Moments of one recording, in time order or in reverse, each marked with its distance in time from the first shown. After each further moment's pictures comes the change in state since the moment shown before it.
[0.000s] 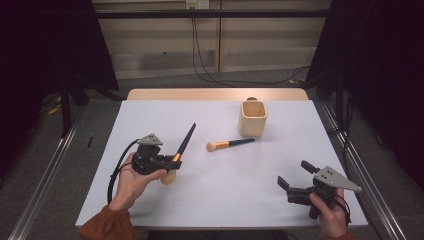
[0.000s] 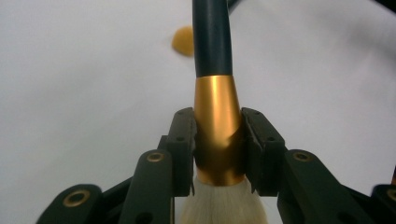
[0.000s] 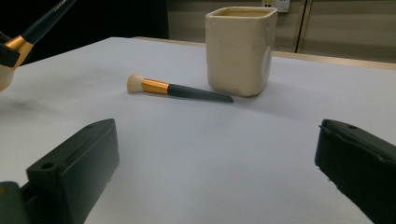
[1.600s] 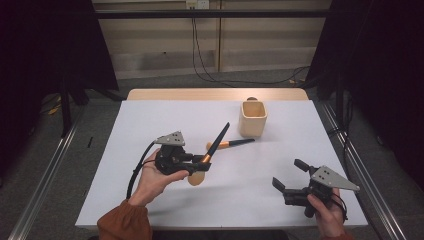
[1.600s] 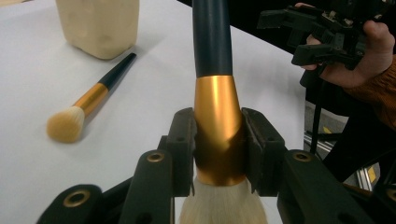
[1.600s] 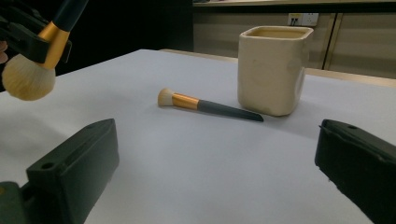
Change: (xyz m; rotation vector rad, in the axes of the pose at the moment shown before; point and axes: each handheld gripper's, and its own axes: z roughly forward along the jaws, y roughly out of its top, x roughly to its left) left arm -0.048 0.037 0.027 -0.086 -0.308 0.156; right arm 0.011 0.009 0.002 -0.046 0.108 -0.016
